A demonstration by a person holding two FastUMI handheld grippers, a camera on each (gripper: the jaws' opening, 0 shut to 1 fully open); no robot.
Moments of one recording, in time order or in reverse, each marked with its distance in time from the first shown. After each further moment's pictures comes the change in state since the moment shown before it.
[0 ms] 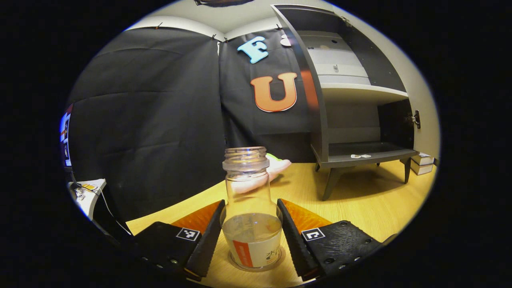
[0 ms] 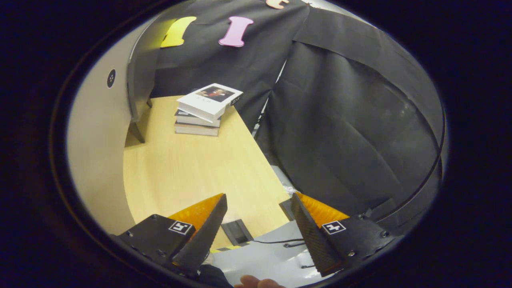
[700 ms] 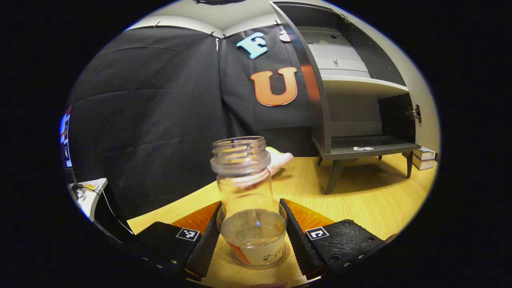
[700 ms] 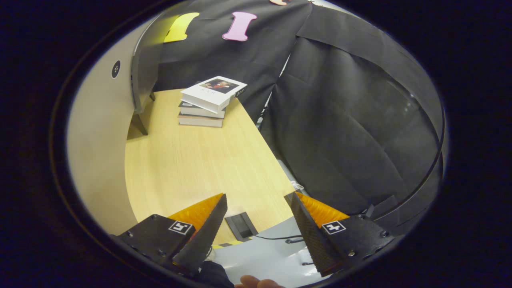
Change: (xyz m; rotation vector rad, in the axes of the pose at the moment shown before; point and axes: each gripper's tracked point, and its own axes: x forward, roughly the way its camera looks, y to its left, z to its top) left arm 0.002 0.006 -0.014 0.019 0.053 0.006; right arm 0.000 0.008 -0.018 -0.002 0.041 0.027
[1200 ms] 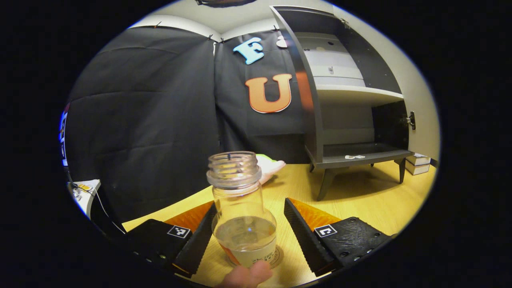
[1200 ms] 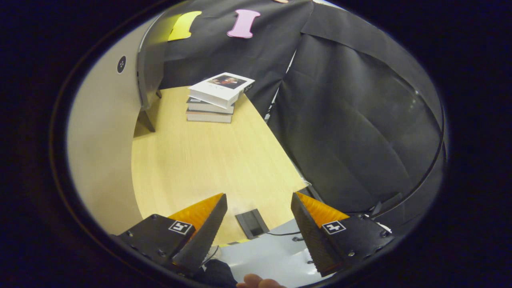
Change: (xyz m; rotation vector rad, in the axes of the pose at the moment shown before) left arm -0.002 -0.007 0.025 0.002 -0.079 -0.047; right arm 0.005 0.017 -0.011 0.006 0.026 0.048
